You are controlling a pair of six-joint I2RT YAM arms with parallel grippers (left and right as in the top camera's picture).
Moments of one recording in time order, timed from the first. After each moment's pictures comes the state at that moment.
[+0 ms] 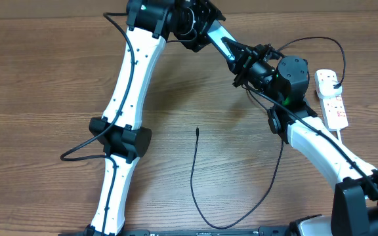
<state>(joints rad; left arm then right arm) -0.38 2.49 2.93 -1.29 0.53 -1.26 0.26 1.57 0.93 0.65 -0.47 2.09</state>
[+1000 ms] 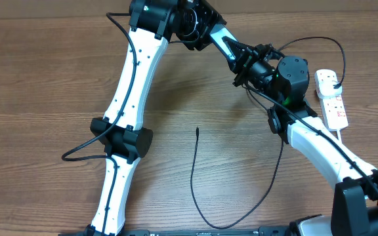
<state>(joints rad) -0.39 2.49 2.93 -1.29 0.53 -1.26 0.26 1.57 0.93 0.65 -0.46 2.09</state>
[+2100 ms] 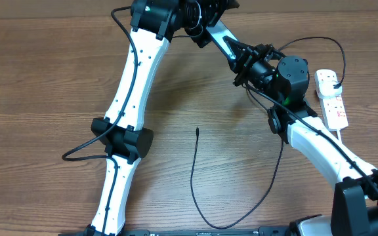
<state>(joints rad) -0.39 2.49 2.93 -1.15 0.59 -1.21 0.26 1.57 0.93 0.64 -0.45 2.09</state>
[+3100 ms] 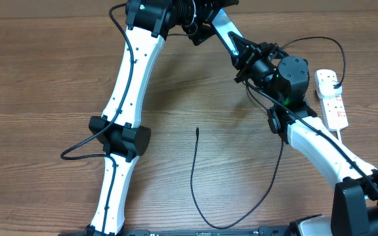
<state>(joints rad) -0.36 2.51 2.93 -1.11 0.67 -1.12 0.26 1.57 0.93 0.66 -0.35 2.09</state>
